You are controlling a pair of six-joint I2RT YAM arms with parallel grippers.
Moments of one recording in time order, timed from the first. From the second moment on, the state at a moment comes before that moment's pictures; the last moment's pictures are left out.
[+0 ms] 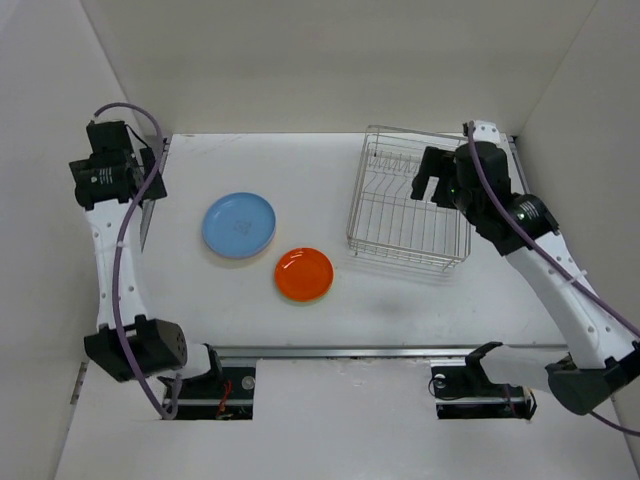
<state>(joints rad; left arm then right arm) 0.25 1.43 1.67 -1.04 -0.29 -0.02 0.48 1.23 1.48 -0.74 0.34 0.43</state>
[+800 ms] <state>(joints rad) 0.24 1.10 1.42 -1.03 -0.37 0.02 0.48 0.99 1.32 -0.87 0.46 0.48</state>
